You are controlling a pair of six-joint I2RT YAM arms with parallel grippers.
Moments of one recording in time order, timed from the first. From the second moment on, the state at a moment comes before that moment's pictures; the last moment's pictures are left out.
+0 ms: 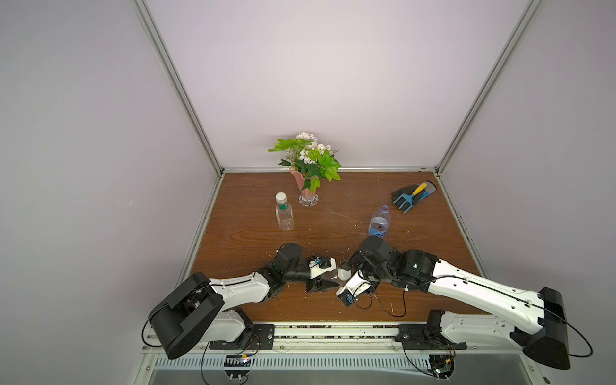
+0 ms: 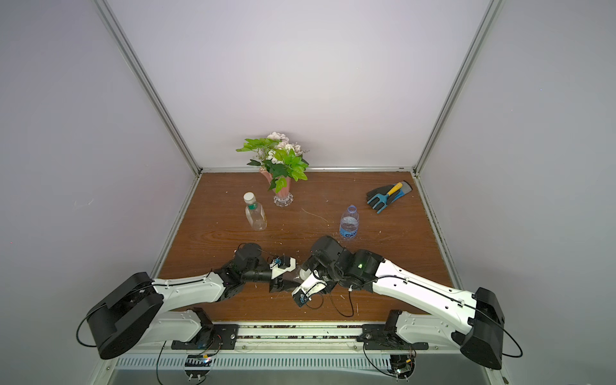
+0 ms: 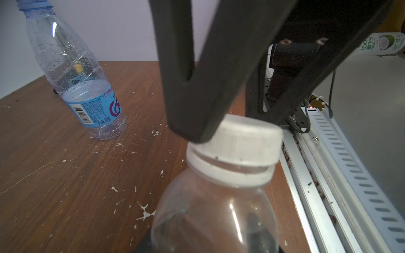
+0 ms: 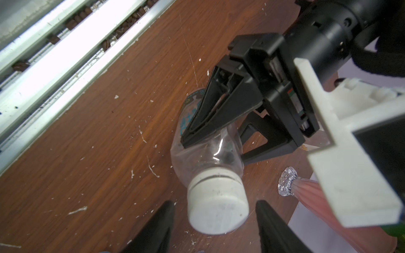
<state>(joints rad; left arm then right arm) -0.76 1.30 0.34 0.52 0.70 0.35 1.07 1.15 0.95 -0.70 -0.03 -1.37</state>
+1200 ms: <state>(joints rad) -0.77 1.29 0.35 0.49 0.69 0.34 1.07 1.19 0.97 -0.72 0.00 -1.30</state>
